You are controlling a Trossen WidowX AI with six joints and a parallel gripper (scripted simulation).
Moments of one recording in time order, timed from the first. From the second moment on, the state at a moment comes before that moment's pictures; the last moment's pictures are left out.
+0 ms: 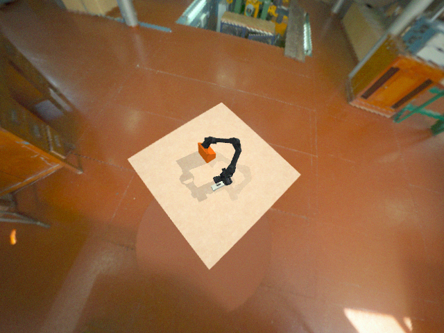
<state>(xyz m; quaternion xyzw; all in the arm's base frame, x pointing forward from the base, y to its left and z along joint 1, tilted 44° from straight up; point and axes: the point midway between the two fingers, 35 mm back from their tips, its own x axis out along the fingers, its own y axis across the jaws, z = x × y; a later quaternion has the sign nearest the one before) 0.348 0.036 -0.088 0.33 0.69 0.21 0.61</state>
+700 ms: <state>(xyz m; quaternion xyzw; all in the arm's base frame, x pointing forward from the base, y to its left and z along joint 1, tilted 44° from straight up) 0.349 0.036 -0.088 0.33 0.69 0.21 0.61</state>
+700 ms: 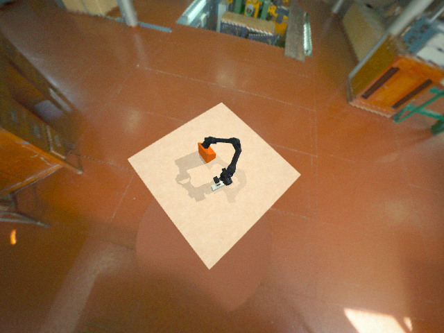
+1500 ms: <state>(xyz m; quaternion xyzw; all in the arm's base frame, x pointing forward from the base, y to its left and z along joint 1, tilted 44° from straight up) 0.344 0.036 -0.088 0.32 0.69 0.21 0.61</state>
